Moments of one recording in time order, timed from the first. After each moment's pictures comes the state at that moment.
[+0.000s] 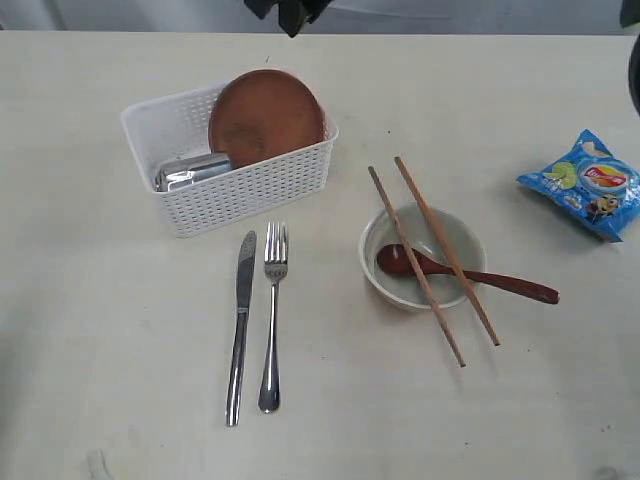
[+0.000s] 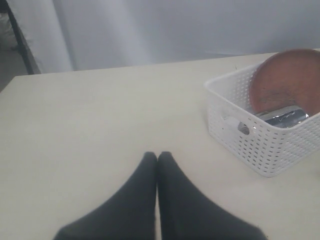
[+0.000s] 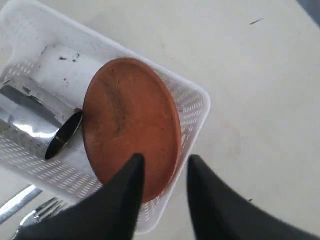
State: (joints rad) left arm -0.12 0.00 0.00 0.13 0.33 -0.09; right arm 0.56 2.19 -2.21 0.12 1.21 -0.37
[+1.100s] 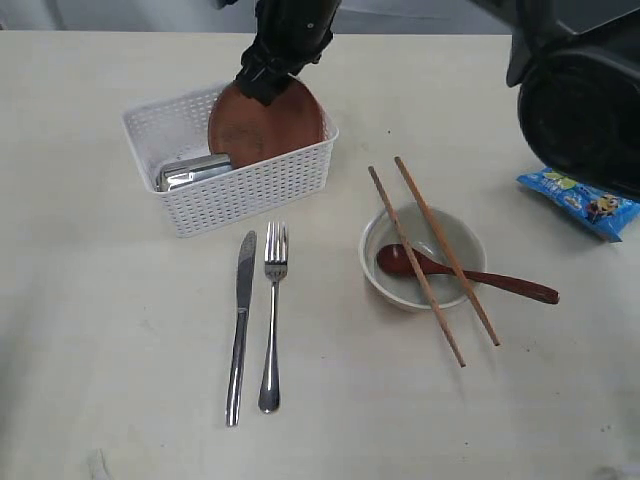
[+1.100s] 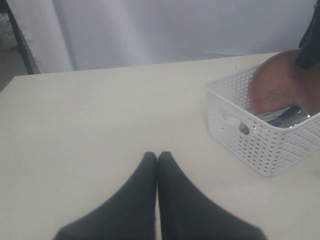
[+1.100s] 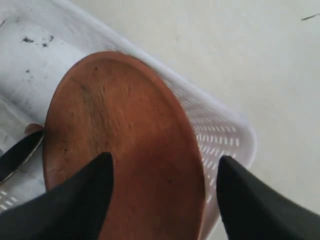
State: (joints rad) left arm -0.12 0.00 0.00 0.13 0.33 -0.09; right arm 0.60 2.38 -2.22 0.08 1.07 -0.48
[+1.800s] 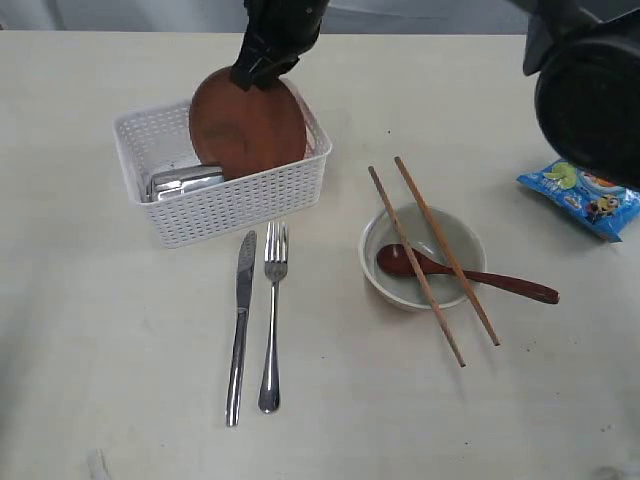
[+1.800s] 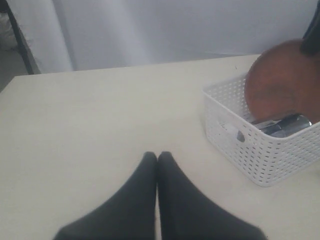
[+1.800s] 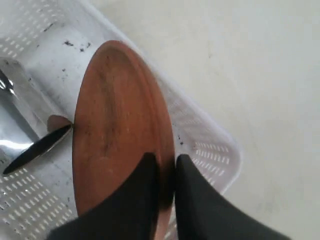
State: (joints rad) left arm -0.12 0.00 0.00 0.13 0.33 -0.09; right arm 0.60 2.33 -2.23 0.18 1.14 -0.60
